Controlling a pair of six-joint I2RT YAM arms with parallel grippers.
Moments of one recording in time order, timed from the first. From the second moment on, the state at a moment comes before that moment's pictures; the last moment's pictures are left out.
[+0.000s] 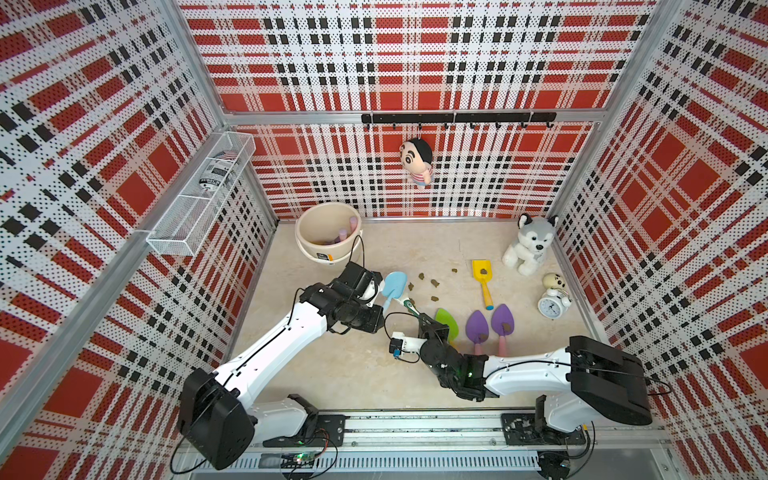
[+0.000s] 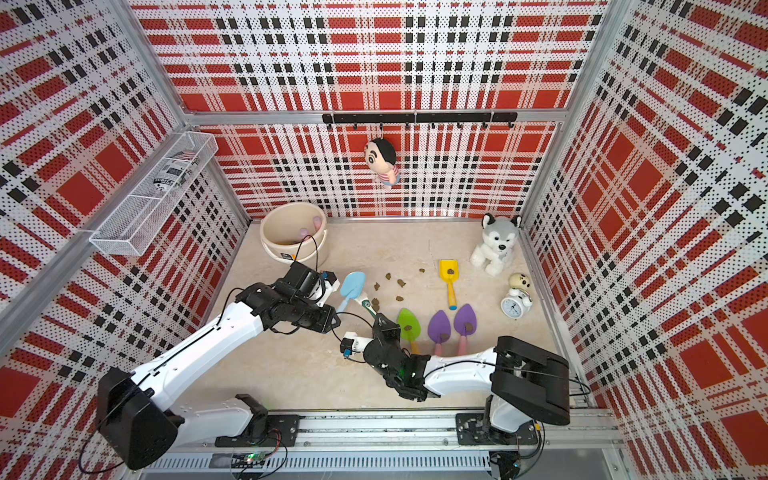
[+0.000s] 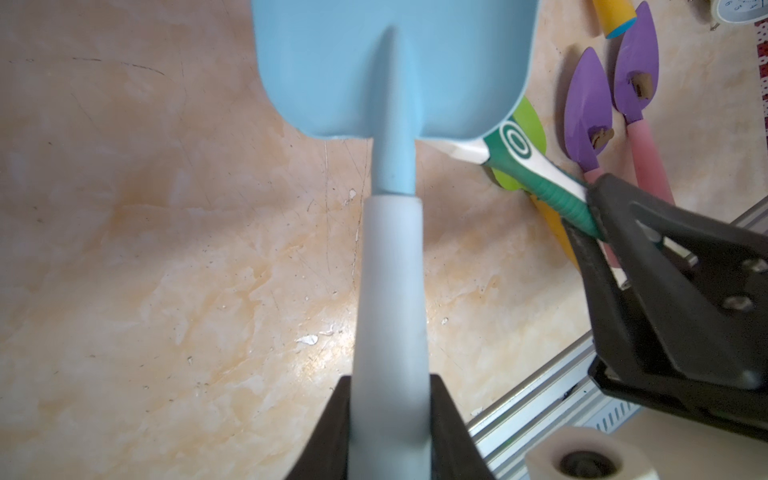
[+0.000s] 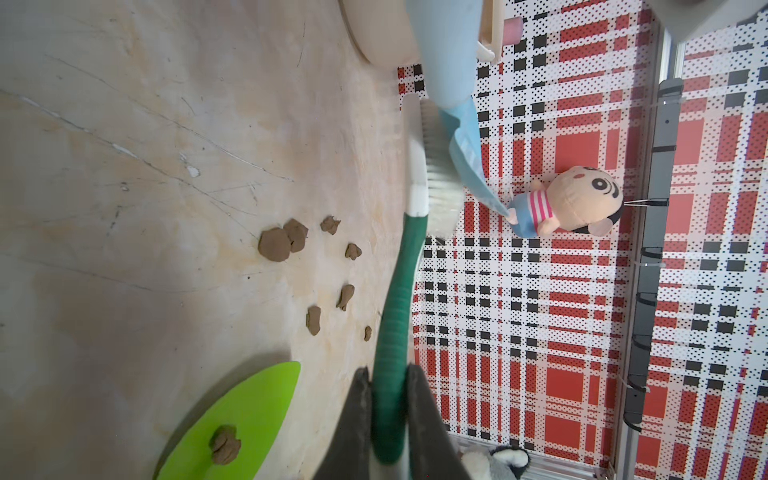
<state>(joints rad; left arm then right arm) -0.55 1.26 1.05 -0.90 0.23 -0.26 1.24 1.51 0.61 0.47 0.90 -1.03</state>
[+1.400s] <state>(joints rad) -0.33 1.37 1.42 -0.51 -0.06 -0.79 0.70 1.10 0.66 0.03 0.19 0.32</state>
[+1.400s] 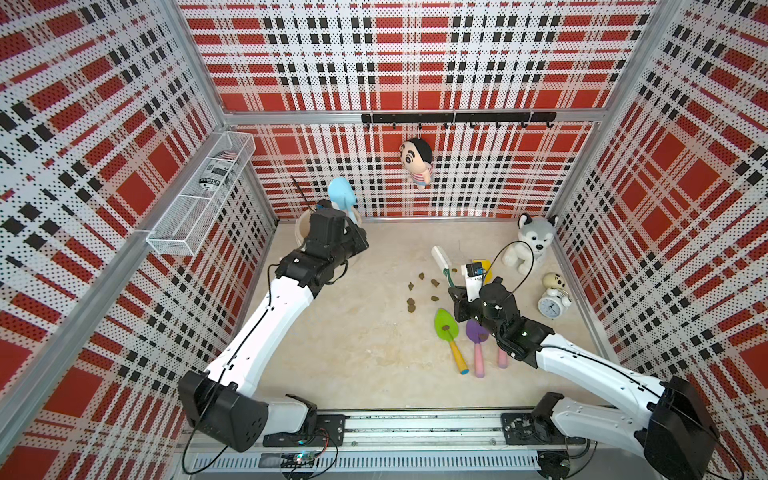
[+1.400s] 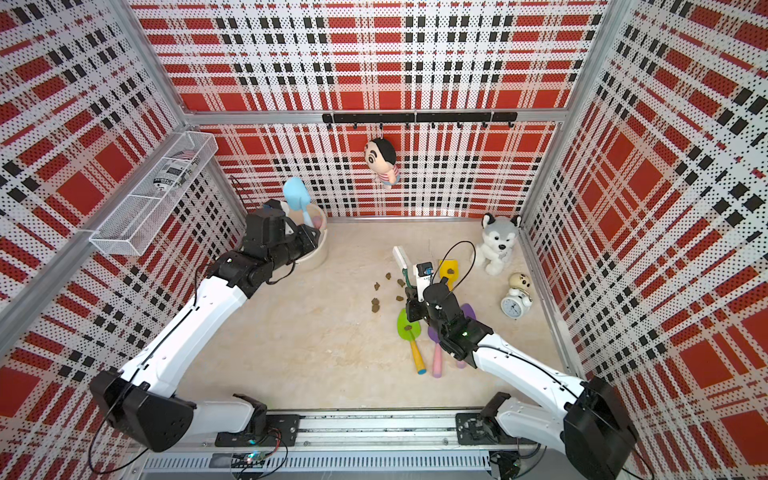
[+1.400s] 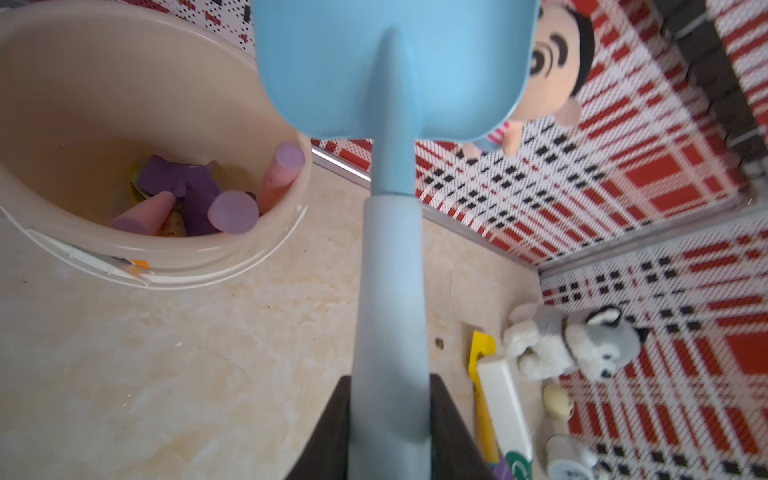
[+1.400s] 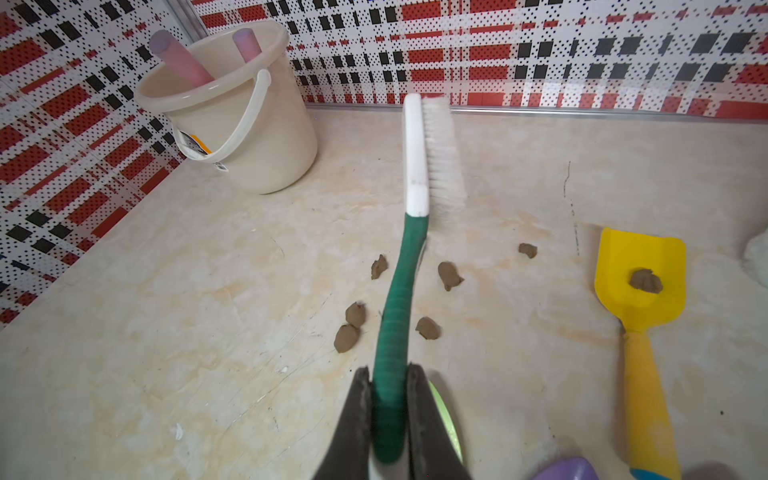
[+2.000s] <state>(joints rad) -0.07 1.61 1.37 -0.09 0.35 -1.48 0.70 1.05 0.63 -0.01 0.17 0.38</state>
